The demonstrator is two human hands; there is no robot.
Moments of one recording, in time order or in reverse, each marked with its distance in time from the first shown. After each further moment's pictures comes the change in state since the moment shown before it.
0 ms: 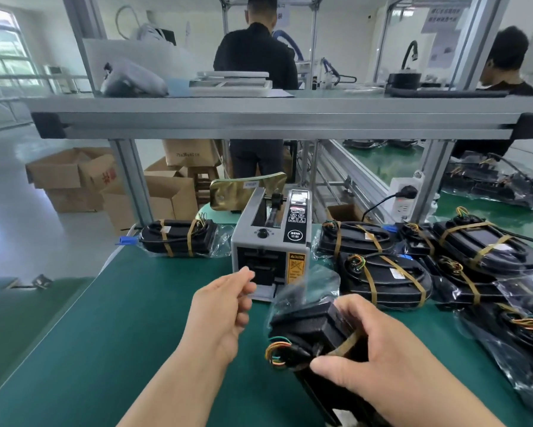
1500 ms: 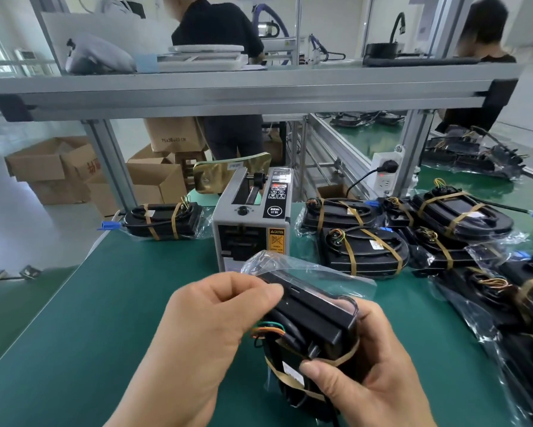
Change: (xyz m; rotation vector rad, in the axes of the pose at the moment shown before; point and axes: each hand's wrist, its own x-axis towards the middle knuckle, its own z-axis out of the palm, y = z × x) left_hand -0.125 0.025 0.003 0.238 -0.287 0.245; right_hand -0.041 0.034 0.047 0.590 0.337 -0.286
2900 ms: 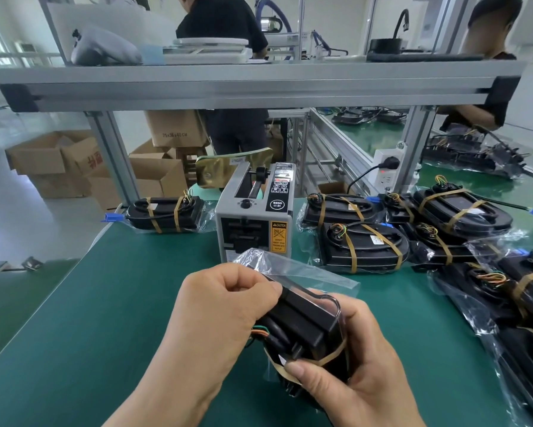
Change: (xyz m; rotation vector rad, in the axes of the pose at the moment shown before) left_hand 0.007 -0.015 -0.003 0.224 0.074 0.037; right_hand -0.007 -0.002 0.009 -0.175 -0.022 -0.125
